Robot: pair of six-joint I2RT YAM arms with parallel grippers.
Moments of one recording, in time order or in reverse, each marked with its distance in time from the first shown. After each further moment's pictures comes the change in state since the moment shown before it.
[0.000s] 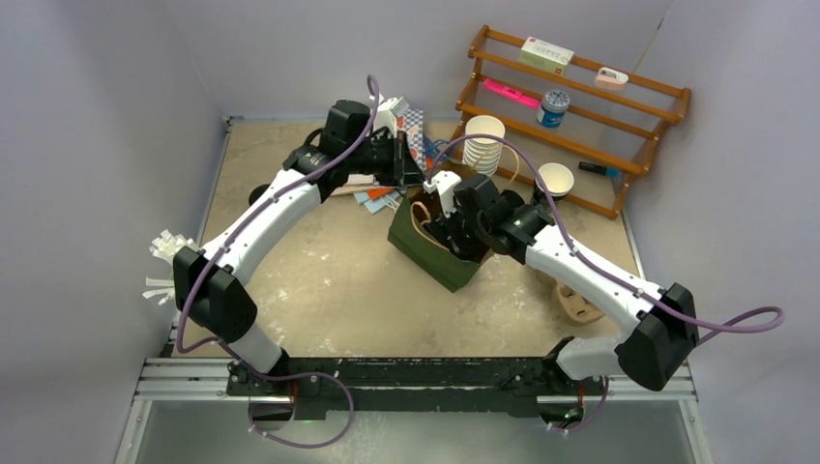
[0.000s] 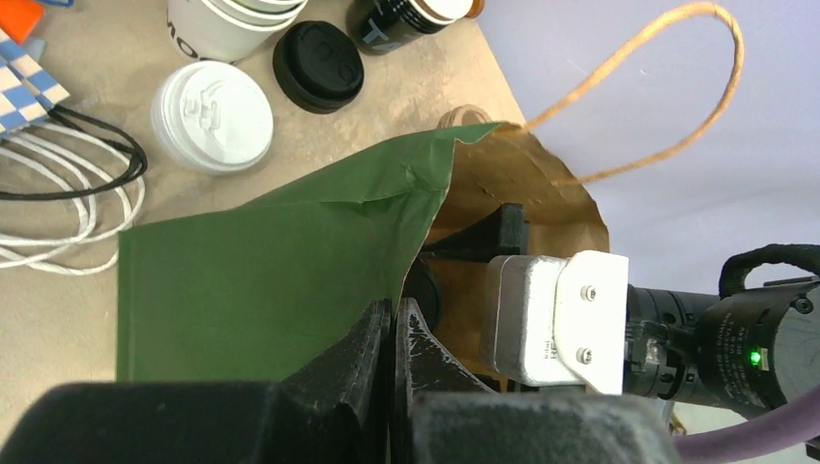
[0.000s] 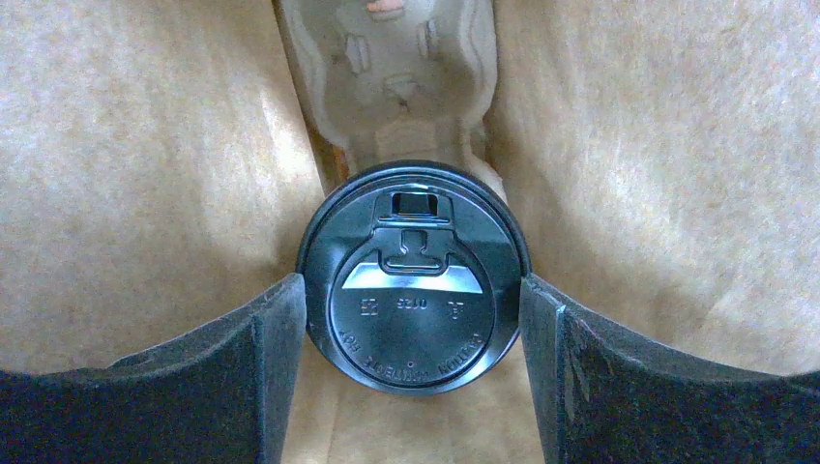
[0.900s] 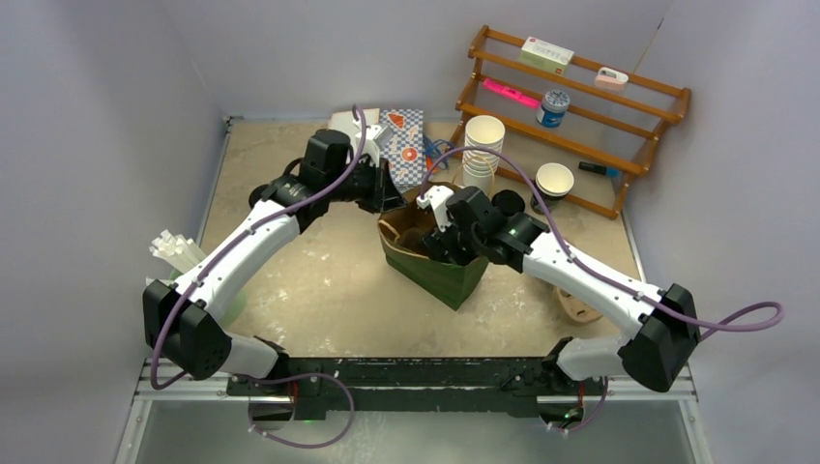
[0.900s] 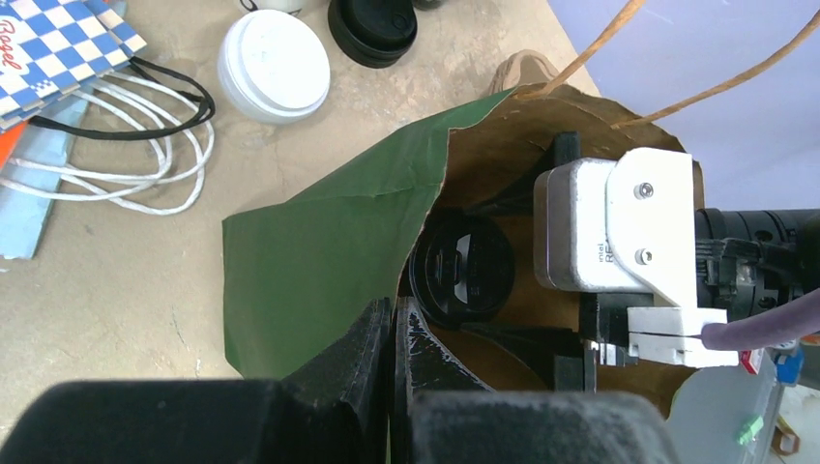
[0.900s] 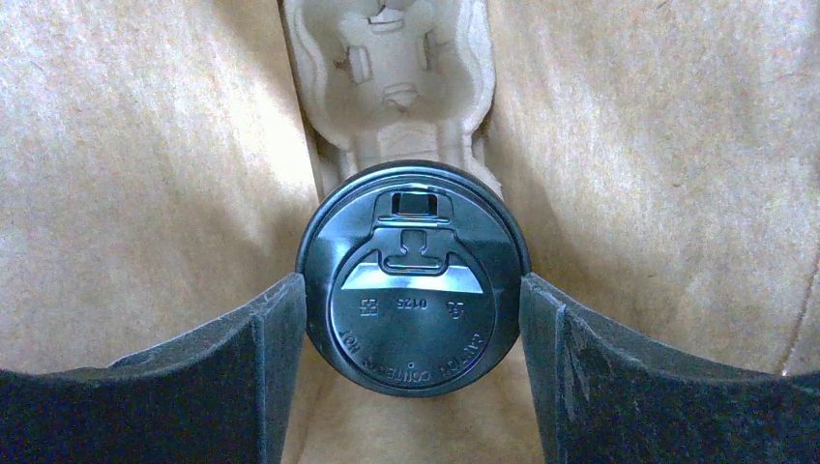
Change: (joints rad) left arm 0.016 -0.217 -0.277 0.021 -0.049 0.148; right arm 0.068 -0.009 -0.015 -0.083 -0.026 0.027
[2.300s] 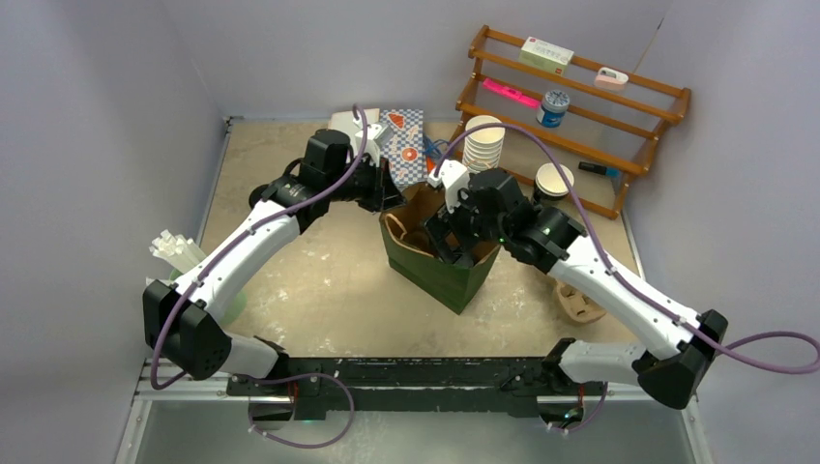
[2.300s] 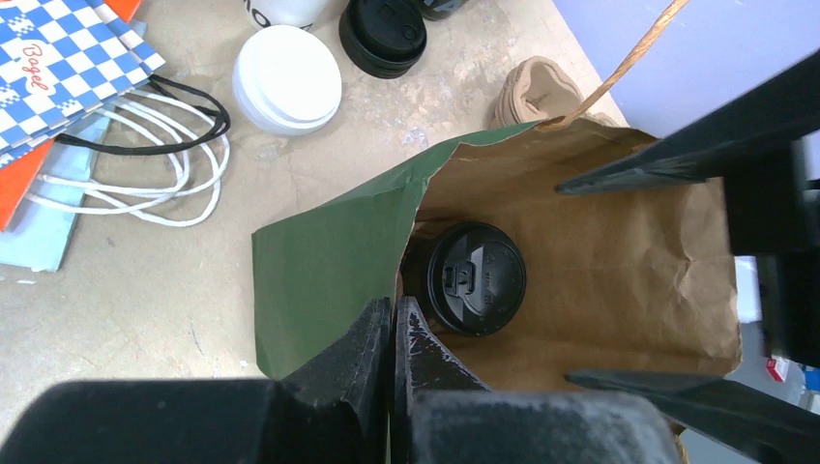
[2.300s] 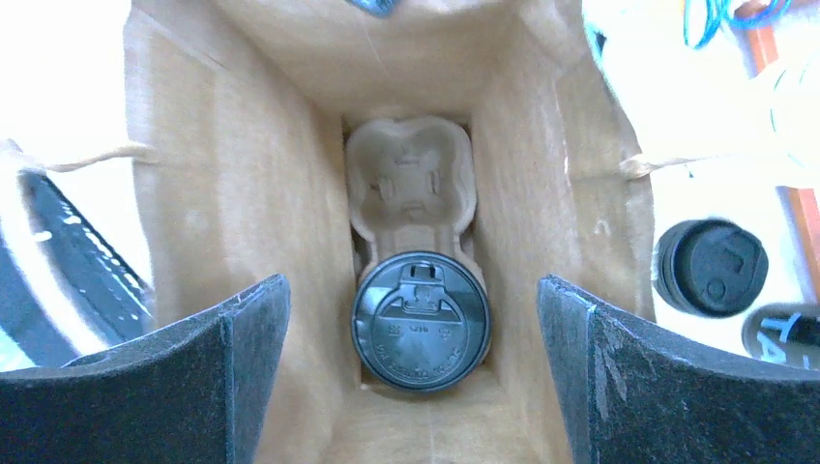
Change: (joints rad) left arm 0.000 0.000 -0.005 0.024 -0.021 0.025; right arm 0.005 -0.106 0.135 -0.002 -0.022 -0.016
